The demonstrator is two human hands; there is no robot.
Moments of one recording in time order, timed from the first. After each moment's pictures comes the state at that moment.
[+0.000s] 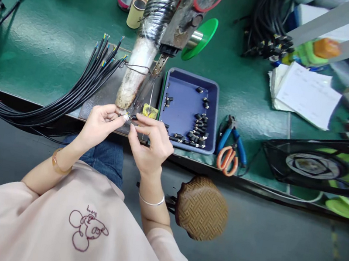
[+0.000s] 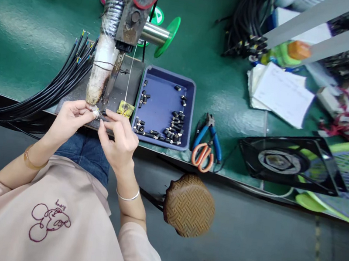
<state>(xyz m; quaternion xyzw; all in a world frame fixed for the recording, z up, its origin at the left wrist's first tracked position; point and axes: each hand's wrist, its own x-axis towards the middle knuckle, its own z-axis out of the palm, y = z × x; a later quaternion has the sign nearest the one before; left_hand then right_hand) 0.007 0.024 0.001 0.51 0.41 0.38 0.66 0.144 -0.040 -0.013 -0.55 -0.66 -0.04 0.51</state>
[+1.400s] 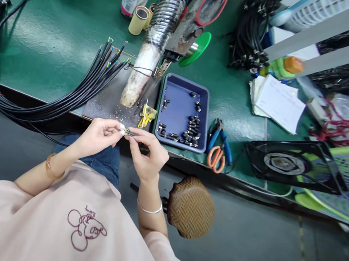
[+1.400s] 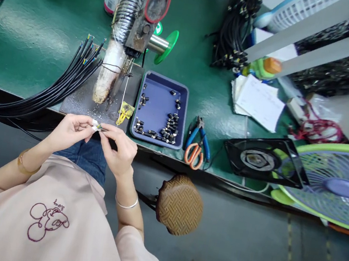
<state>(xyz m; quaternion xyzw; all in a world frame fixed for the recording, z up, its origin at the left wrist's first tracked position) -0.016 0.001 -0.008 0.56 0.35 0.30 0.69 0.140 -0.065 -0.018 -0.53 -0.67 0.05 0.52</state>
